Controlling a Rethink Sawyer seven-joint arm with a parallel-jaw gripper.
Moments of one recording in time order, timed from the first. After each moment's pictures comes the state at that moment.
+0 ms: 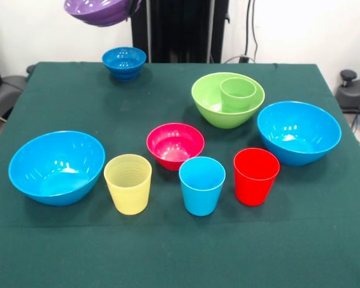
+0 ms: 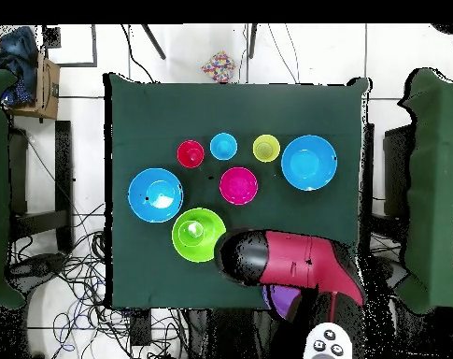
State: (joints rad) arm -0.17 -0.85 -0.26 1.81 -0.34 0.78 2.33
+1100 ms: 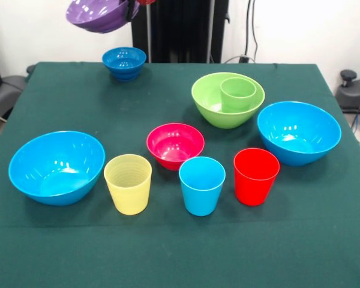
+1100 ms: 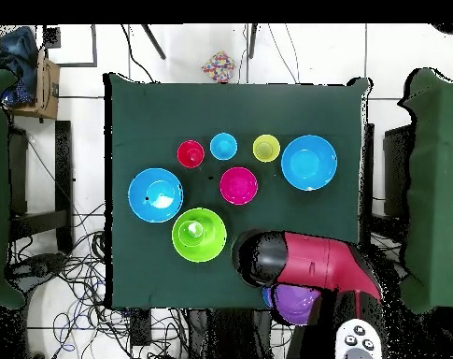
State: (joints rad) arm -0.30 -0.86 -0.16 1.85 -0.36 0.78 2.33
